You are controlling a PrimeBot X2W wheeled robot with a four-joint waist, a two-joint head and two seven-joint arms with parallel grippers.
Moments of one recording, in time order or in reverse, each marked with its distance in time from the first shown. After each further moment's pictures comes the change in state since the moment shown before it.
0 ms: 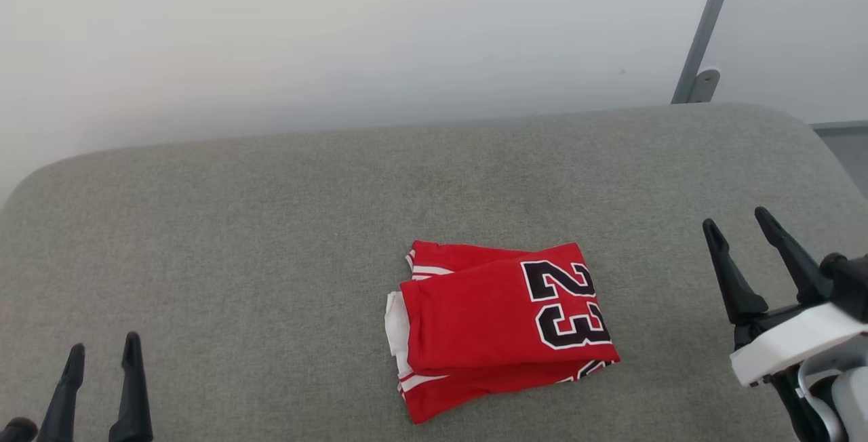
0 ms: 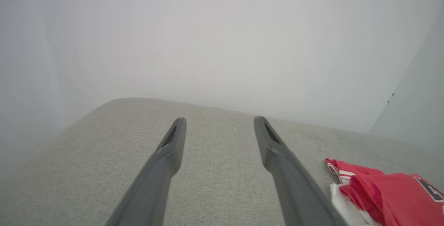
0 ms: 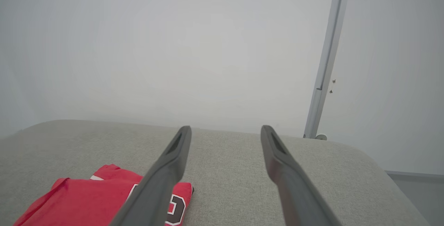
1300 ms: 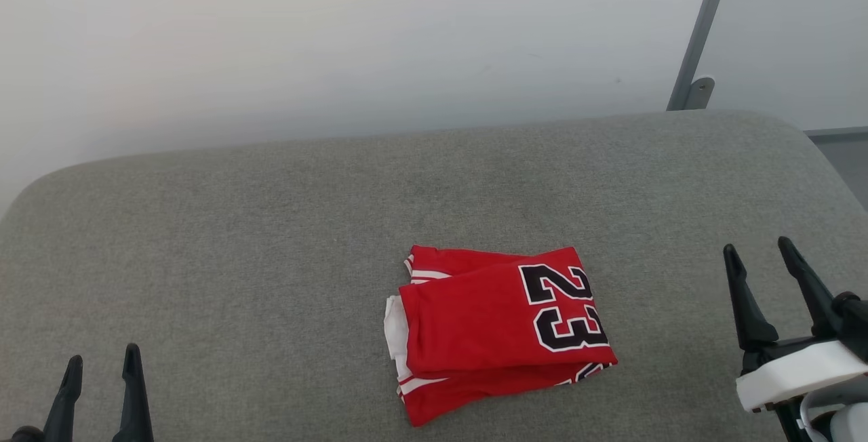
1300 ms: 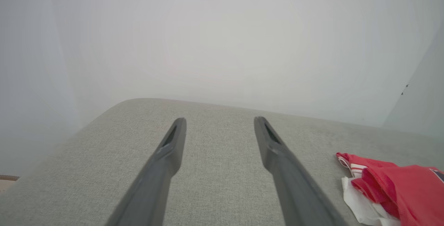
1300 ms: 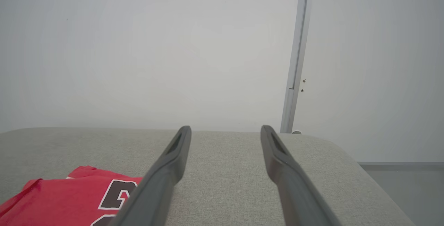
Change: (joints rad) left arm 0.010 -0.040 0.039 0.016 0.088 0.000 0.000; right arm 0.086 0.109 -0.138 0.022 -0.150 0.000 -0.076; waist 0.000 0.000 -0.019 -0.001
